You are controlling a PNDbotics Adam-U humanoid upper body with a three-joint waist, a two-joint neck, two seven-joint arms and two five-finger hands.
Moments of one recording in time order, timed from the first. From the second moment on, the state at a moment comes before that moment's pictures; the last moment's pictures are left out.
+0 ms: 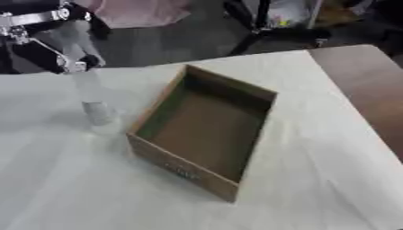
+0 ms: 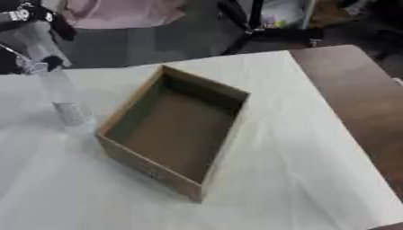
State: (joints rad) left arm -1.15 0.79 -0.22 -1.10 -0.21 -0.40 -0.72; right arm -0.33 -0.50 -0.39 -1.76 -0.35 -0.18 0.24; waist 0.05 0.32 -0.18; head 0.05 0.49
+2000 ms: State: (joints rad) left arm -1.16 0.79 -0.22 -1.09 -0.29 -0.42 -0.70; right arm -0.33 -0.49 -0.39 -1.75 -0.35 -0.18 0.24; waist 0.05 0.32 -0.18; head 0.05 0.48
